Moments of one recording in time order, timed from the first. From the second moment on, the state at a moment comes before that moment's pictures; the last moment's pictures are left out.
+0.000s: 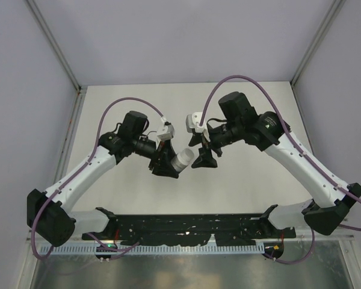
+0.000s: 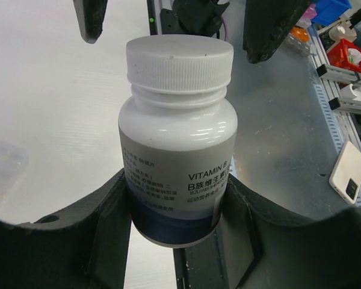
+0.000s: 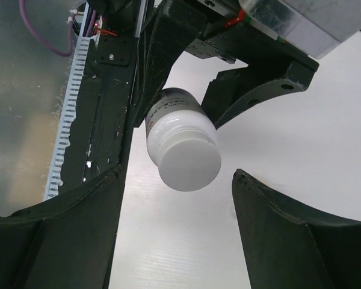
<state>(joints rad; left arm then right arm) -0.55 1.25 1.08 -0.59 1.17 0.32 0.72 1.32 1.56 -0.97 -0.78 -0.62</state>
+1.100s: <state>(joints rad) -0.58 1.25 1.07 -0.62 1.12 0.34 0.75 1.42 1.63 -1.04 -0.78 -0.64</state>
